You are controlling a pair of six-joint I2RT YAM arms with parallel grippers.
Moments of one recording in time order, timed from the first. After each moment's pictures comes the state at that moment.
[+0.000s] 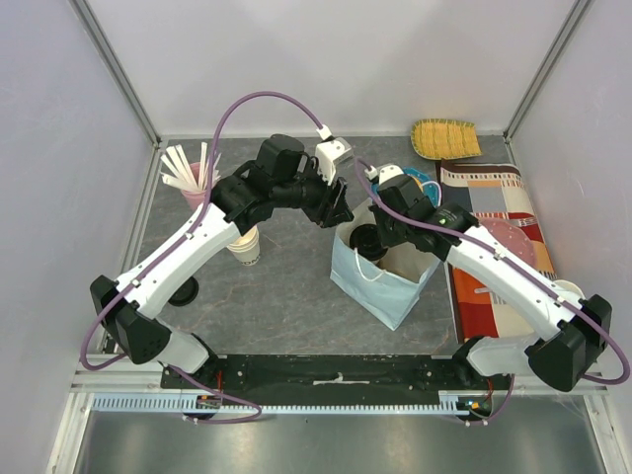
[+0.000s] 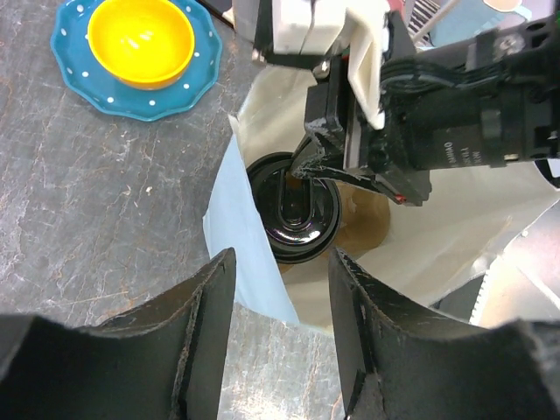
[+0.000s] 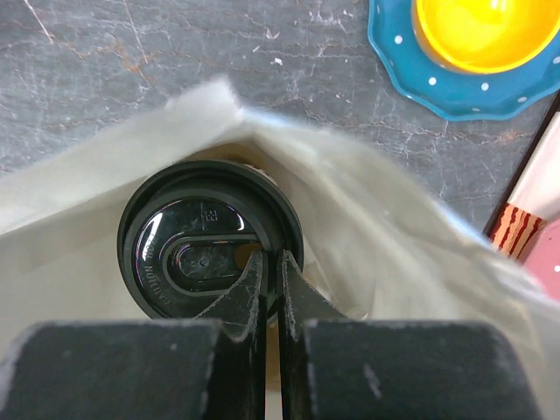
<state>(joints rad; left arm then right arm) -0.73 1.48 1.56 -0.61 0.40 -0.01 0.69 1.31 1.27 -0.79 0.23 0.26</state>
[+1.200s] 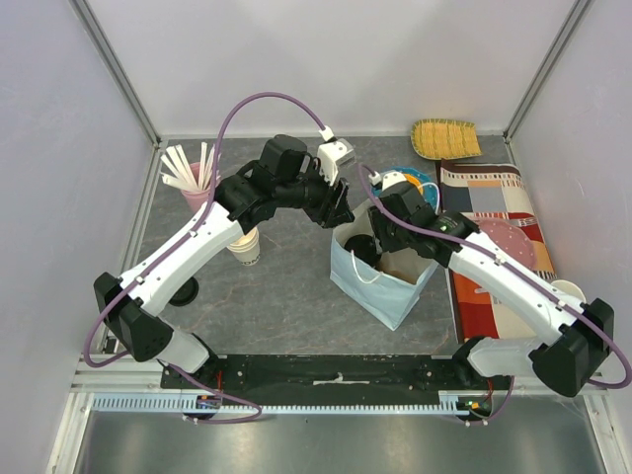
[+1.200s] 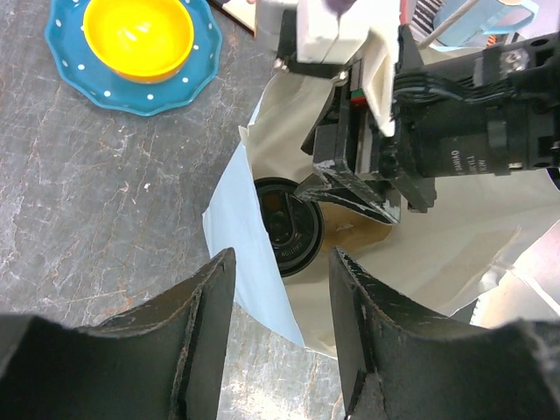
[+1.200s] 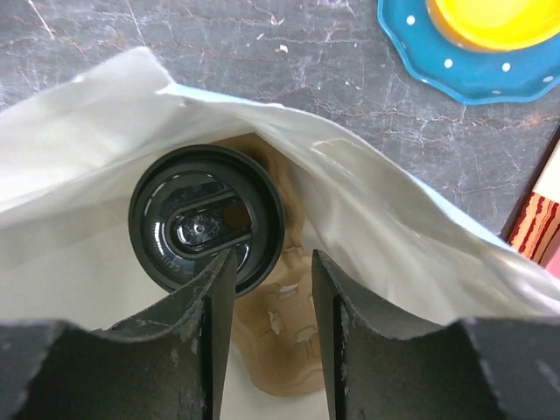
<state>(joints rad) -0.73 1.50 1.56 -0.61 0.40 -0.01 0.69 1.28 1.17 -0.73 0.21 0.30</state>
